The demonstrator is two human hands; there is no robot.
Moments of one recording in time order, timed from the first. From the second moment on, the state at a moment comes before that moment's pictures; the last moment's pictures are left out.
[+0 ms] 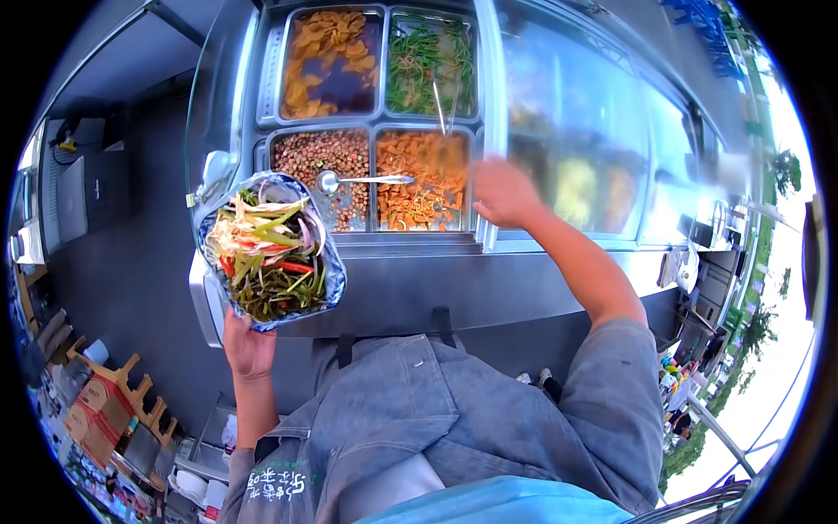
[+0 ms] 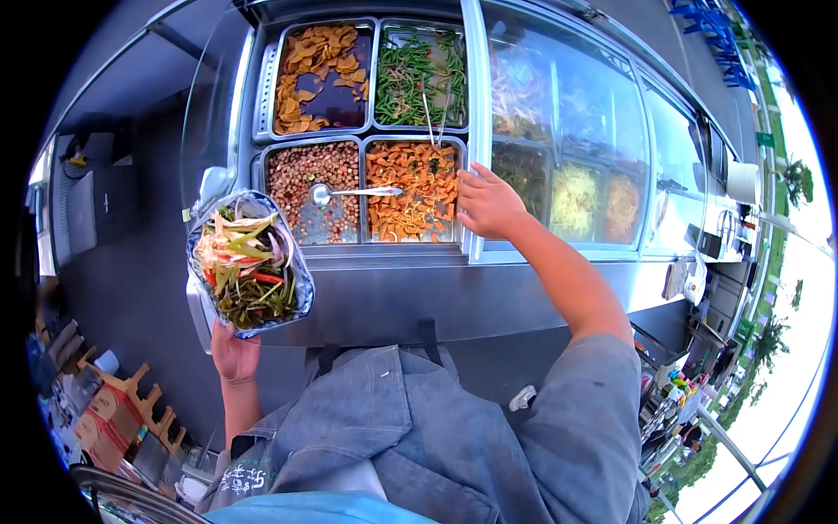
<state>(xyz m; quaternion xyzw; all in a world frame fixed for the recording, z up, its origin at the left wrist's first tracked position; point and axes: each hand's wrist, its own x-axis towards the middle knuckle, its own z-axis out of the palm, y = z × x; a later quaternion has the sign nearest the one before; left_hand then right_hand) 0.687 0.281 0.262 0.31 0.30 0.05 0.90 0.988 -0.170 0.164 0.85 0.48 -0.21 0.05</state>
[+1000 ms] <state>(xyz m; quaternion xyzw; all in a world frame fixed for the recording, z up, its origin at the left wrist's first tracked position) 0.638 0.296 0.211 0.27 0.36 0.09 0.89 0.933 0.026 0.035 0.83 0.07 -0.25 -0.50</state>
